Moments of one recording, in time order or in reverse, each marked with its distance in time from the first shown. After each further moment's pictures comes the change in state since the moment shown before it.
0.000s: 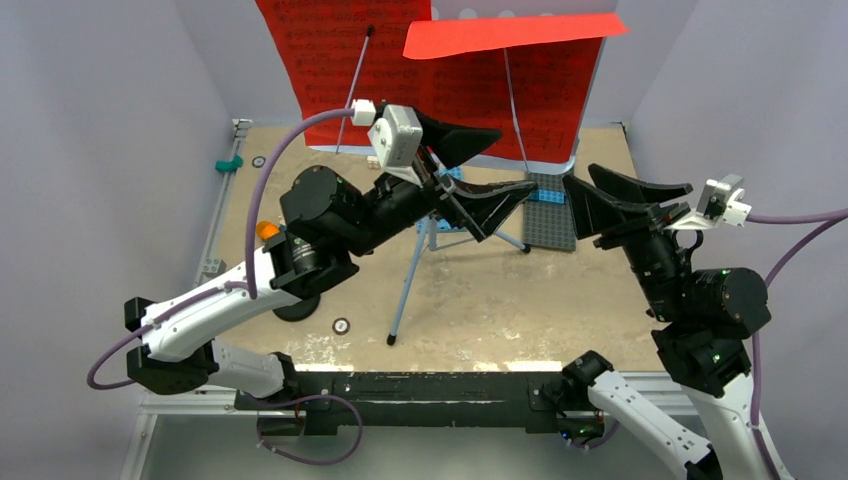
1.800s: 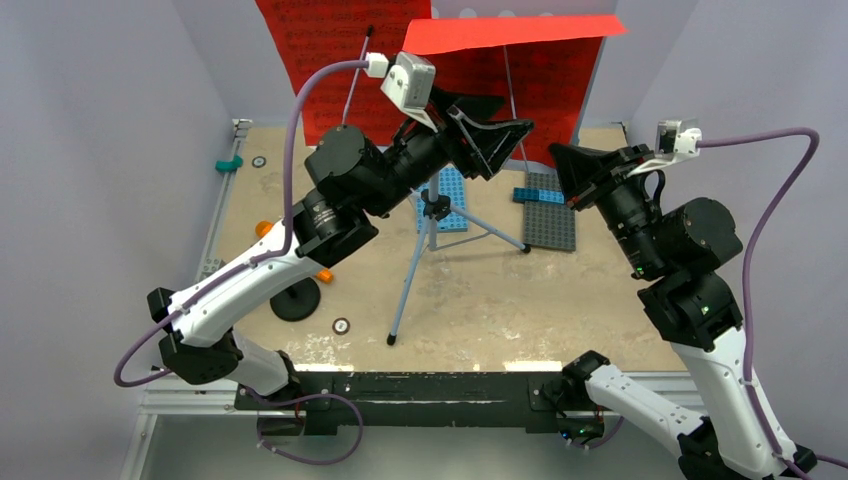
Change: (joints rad) left arm 0.140 0.160 0.187 -0.063 -0.032 -0.119; right arm -0.006 0.245 0.217 -0.182 0.043 -0.005
